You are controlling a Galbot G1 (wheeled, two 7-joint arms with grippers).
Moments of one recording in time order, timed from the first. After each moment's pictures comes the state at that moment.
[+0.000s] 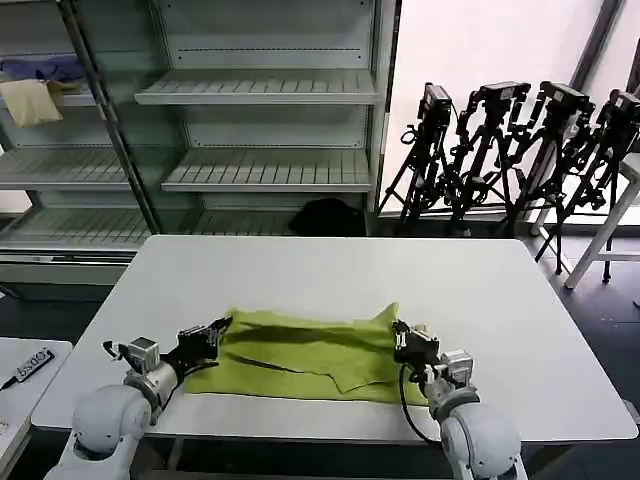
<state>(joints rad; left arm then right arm) 1.19 -1.16 -0.59 -1.86 -0.33 0.52 0.35 -1.28 1.47 0.48 2.05 0.08 -0.58 -0.17</state>
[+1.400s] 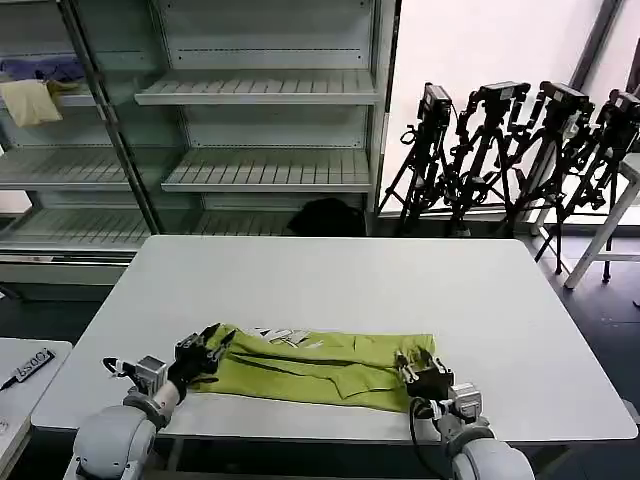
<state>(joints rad) 1.27 -1.20 -0.60 -1.96 -0.16 0.48 0.30 -1.36 1.45 0.54 2.07 0.00 -0.52 -0.18</state>
